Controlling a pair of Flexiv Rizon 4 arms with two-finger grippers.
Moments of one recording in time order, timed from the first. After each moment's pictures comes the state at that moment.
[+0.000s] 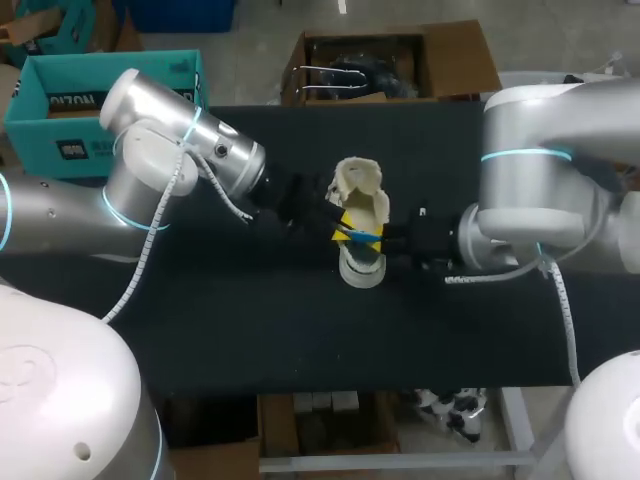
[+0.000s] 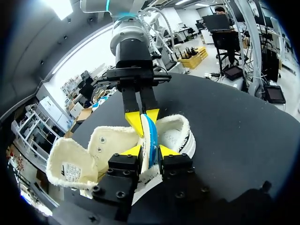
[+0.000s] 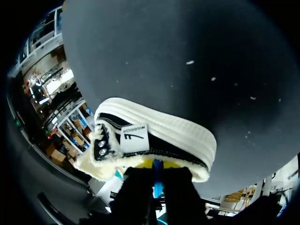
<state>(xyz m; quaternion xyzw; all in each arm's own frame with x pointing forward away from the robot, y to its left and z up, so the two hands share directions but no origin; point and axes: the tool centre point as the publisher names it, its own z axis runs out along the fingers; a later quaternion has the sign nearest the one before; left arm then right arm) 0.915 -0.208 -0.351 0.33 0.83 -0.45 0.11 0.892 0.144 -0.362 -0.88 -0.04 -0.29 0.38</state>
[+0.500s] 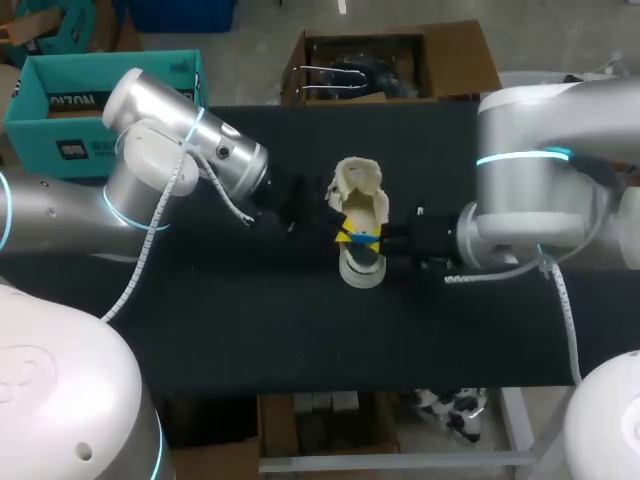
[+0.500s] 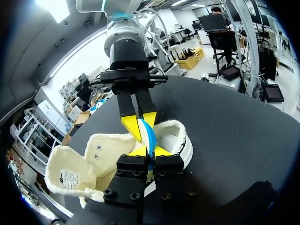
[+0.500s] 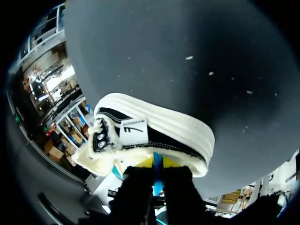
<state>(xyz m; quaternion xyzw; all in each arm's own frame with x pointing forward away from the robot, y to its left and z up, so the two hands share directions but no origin) 0.905 -0.213 -0.349 0.34 0.82 -0.45 0.11 0.885 0.150 -0.355 -0.88 -0.05 -0.29 0.37</state>
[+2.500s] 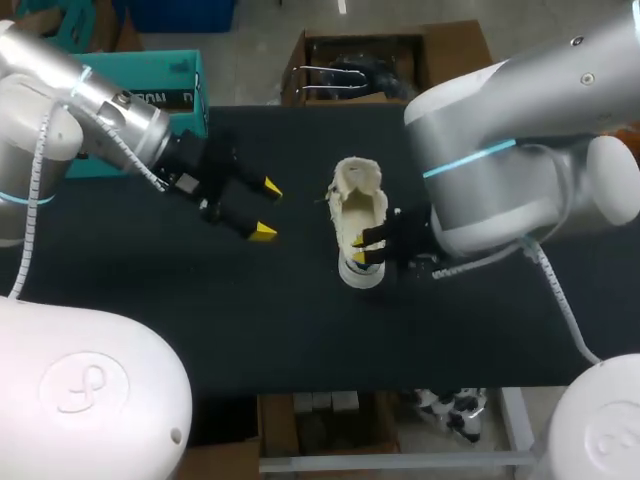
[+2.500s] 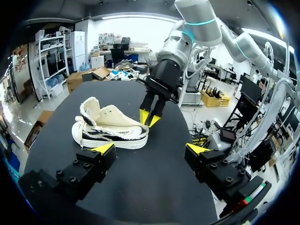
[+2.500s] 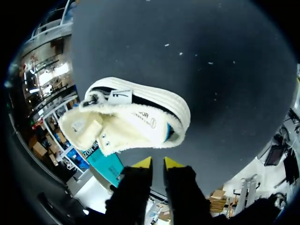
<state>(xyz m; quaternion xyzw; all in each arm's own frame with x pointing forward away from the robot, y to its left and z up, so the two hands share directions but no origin) 0.852 -0.084 -0.252 -0.01 0.89 -0.44 -0.04 0.844 0.177 -0.332 -0.91 -0.10 -0.24 0.31</state>
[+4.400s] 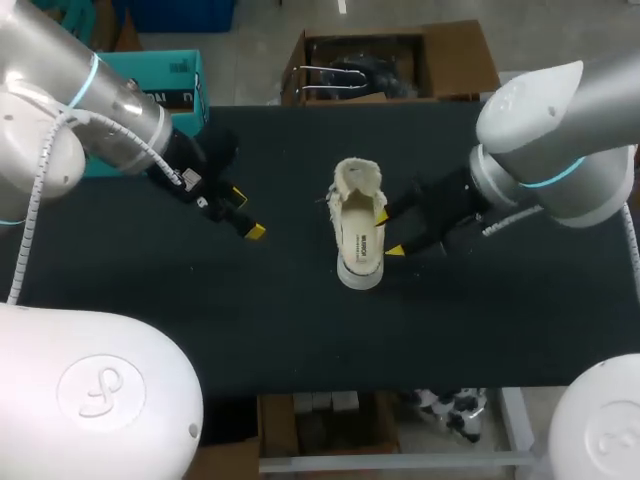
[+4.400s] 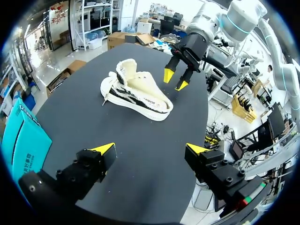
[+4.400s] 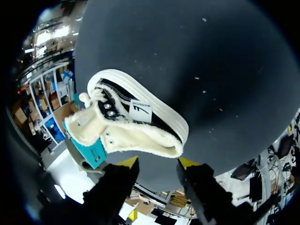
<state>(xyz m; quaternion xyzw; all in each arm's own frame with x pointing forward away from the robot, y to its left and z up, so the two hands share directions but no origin) 0.848 -0.048 -0.255 -0.24 0.92 -0.31 -0.01 0.853 0.127 -0.319 -0.89 -0.26 -0.16 0.34</state>
